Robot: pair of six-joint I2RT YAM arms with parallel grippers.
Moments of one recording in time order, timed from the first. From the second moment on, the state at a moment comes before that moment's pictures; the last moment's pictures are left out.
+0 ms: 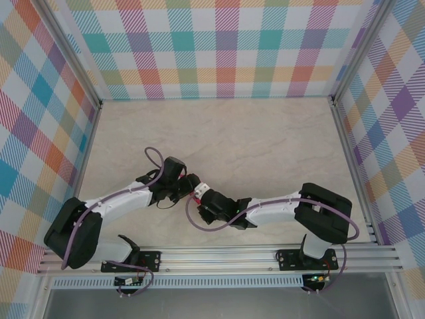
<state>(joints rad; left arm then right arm) -0.60 1.32 0.67 -0.31 0.13 -1.01 1.18 1.65 0.75 0.13 0.19 0.29</state>
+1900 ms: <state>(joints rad) -0.58 1.31 0.50 0.06 0.31 -0.99 0.82 1.84 0.70 0.36 -0.69 0.74</state>
